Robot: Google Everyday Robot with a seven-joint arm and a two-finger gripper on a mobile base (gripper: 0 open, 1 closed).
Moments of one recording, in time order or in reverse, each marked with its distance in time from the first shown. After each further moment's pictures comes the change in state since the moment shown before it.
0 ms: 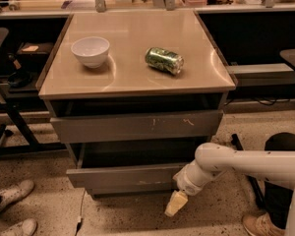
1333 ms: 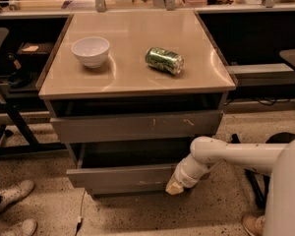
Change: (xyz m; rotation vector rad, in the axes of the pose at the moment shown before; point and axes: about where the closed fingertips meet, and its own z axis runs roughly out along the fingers) arm -0.004 -0.032 0.012 0.000 0.021 -0.005
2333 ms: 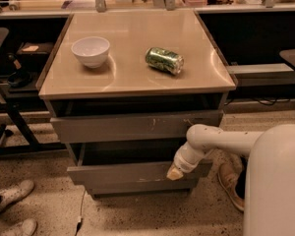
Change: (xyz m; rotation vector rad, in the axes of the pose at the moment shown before) arm -0.014 -0.061 -0.004 0.064 0.045 -0.033
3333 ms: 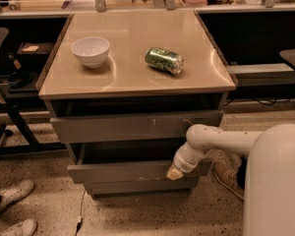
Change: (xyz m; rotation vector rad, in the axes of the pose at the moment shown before) arm 0.000 0.000 0.000 0.000 0.000 0.000
